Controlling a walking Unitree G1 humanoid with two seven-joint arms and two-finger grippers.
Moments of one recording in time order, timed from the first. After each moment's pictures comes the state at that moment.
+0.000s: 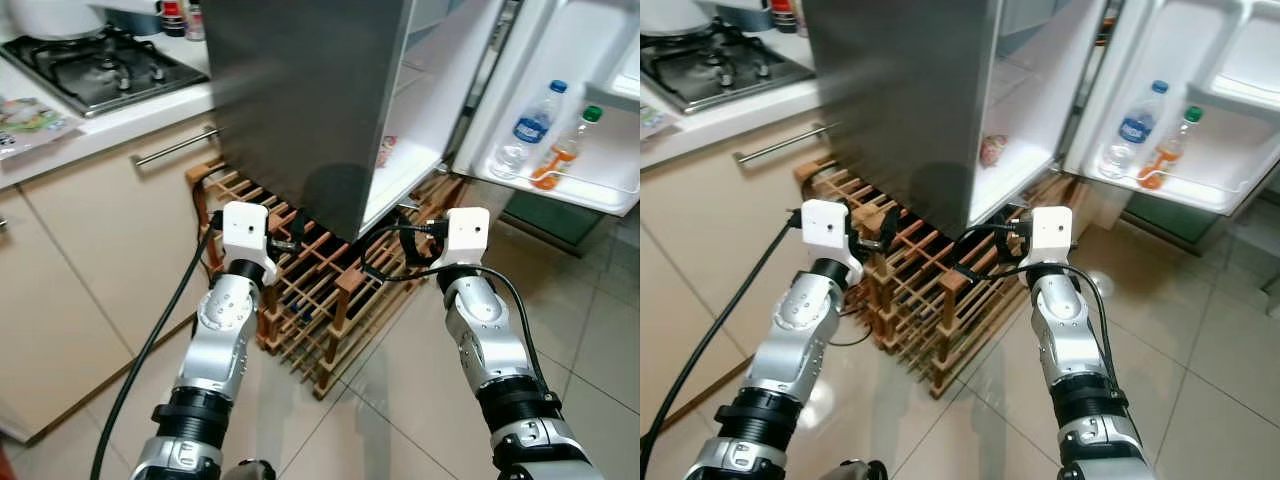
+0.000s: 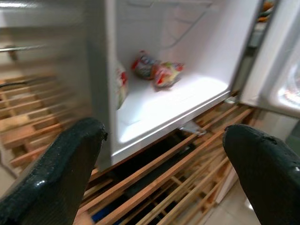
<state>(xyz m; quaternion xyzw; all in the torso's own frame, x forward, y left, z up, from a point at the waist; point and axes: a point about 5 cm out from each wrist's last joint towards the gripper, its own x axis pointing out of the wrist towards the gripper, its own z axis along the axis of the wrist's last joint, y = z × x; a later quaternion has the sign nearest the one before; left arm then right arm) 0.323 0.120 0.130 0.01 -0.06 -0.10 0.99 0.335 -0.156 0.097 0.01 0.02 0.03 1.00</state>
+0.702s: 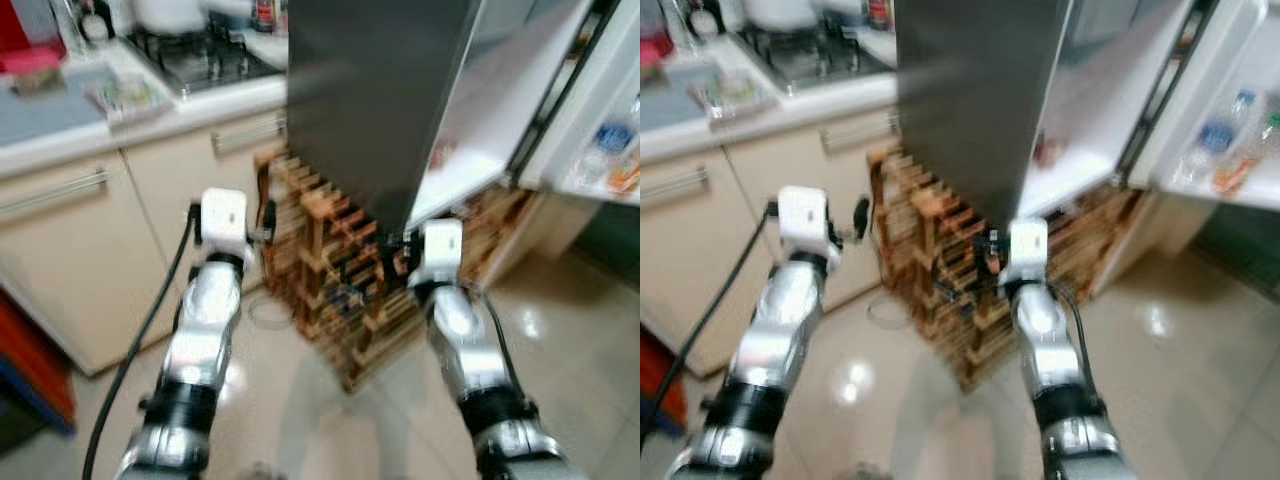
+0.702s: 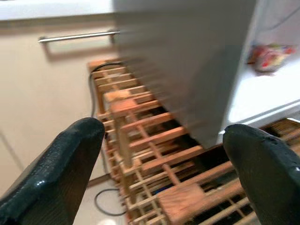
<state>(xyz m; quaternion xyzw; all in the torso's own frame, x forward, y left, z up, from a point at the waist) 0.333 0.131 0.140 0.06 -0.05 -0.03 1.00 0.330 -0.128 0.082 0.02 0.04 0.08 1.00</state>
